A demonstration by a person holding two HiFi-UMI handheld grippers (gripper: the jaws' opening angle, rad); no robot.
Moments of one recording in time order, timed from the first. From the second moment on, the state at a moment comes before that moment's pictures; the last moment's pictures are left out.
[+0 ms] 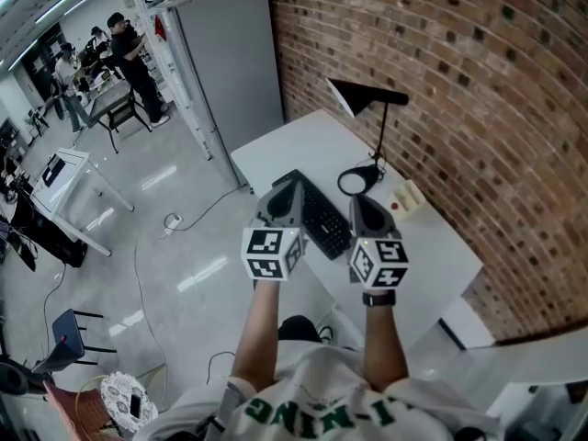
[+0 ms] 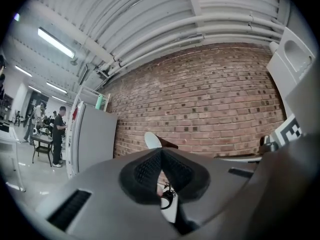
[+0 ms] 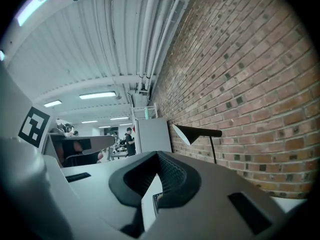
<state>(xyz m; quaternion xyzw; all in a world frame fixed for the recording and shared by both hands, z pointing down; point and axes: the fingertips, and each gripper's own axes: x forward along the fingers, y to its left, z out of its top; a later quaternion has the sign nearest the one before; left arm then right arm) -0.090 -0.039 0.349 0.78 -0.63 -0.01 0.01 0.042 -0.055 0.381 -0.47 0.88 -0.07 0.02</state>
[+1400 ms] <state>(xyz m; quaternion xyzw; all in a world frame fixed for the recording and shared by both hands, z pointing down) -0.034 -0.294 0.346 0.88 -0.47 0.01 0.09 0.058 -0.258 0.384 -0.52 0.85 -0.08 0.00</state>
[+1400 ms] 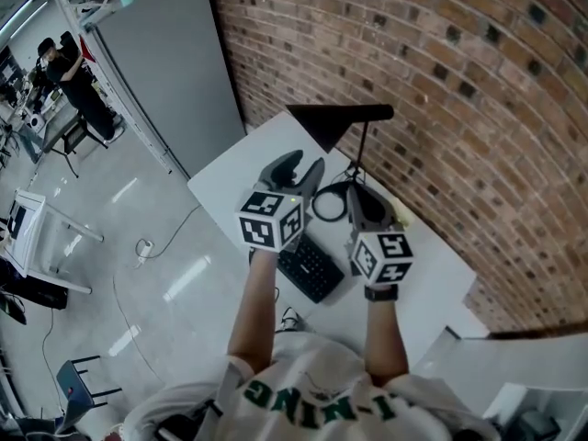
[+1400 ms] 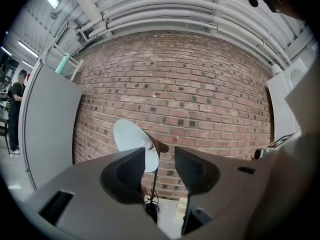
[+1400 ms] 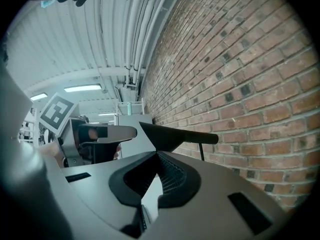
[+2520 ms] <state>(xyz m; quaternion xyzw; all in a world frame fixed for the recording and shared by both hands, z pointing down) -0.019 -0.337 0.348 0.90 -0.42 -0.01 0.16 0.066 -0.297 0.389 -0.54 0.84 -0.08 0.01</state>
